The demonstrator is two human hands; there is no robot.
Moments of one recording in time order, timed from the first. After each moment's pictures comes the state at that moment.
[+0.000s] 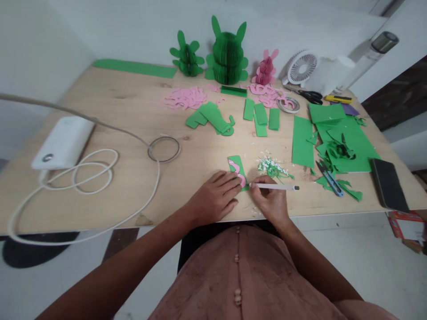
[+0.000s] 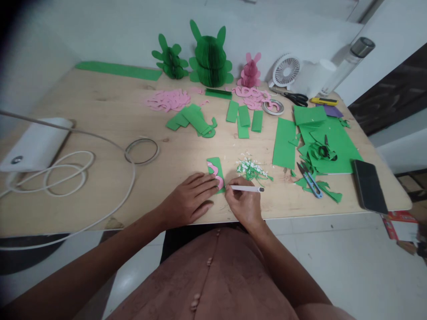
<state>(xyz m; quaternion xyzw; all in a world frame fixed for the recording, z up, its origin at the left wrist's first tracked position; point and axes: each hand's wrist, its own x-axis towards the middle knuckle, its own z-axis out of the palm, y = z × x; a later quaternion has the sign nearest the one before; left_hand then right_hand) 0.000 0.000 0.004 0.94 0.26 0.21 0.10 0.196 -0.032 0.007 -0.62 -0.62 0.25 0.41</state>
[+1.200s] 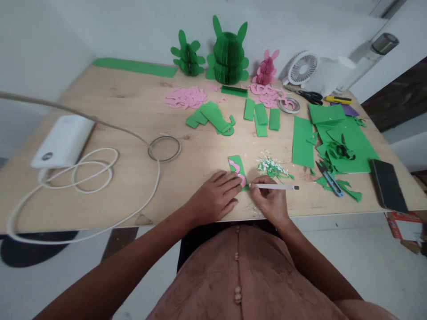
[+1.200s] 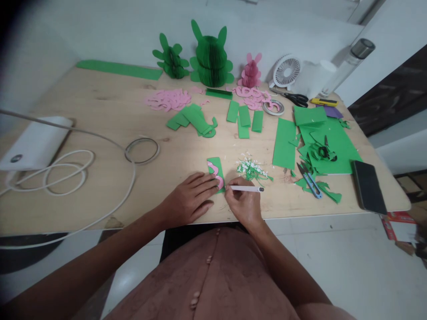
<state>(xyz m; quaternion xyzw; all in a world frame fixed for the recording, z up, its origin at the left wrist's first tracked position) 0.000 0.001 0.002 0.94 0.25 0.22 0.09 0.196 -0.031 0.008 -0.62 -0.63 0.24 0.41</state>
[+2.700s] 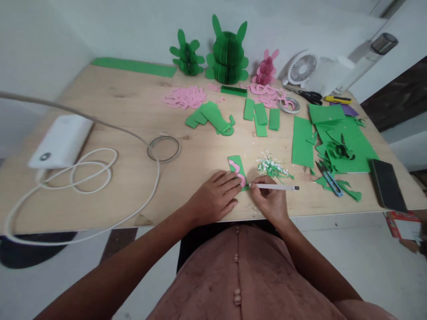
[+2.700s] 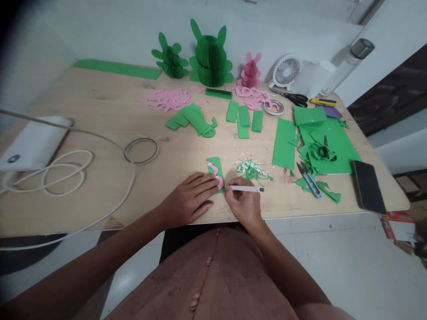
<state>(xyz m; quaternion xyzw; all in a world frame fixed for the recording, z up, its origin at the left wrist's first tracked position) 0.000 0.000 0.004 0.94 0.25 0.21 0.10 0.196 -0.032 0.010 -0.62 -0.63 0.23 0.41</state>
